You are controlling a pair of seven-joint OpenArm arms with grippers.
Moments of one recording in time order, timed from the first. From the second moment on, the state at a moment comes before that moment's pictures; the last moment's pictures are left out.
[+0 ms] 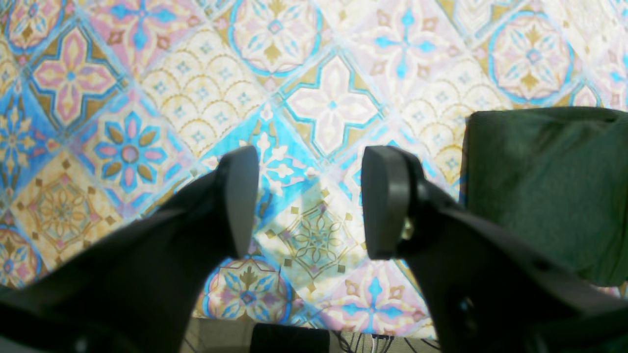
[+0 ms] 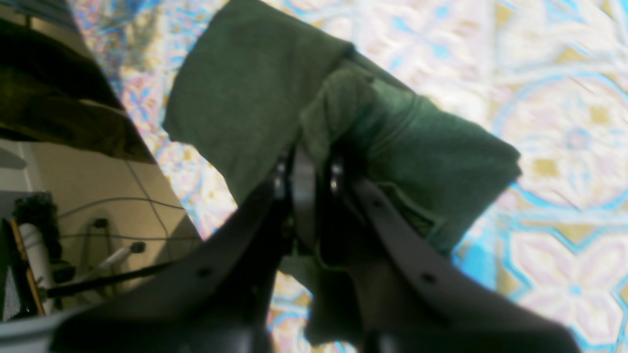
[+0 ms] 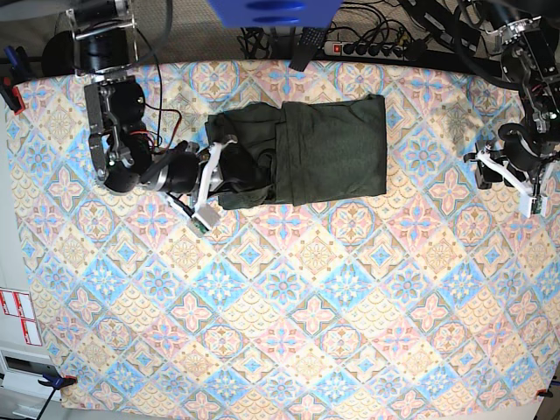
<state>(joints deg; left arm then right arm) 15.5 -21.0 -32.1 109.2 -30.5 -15.2 66.9 -0.5 14.3 -7.2 93.6 46.2 35.1 -62.6</state>
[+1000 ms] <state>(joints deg) 17.4 -21.0 -31.9 109.1 -30.6 -15.1 66.9 16.2 10.1 -28.0 91.2 46.7 35.3 -62.4</state>
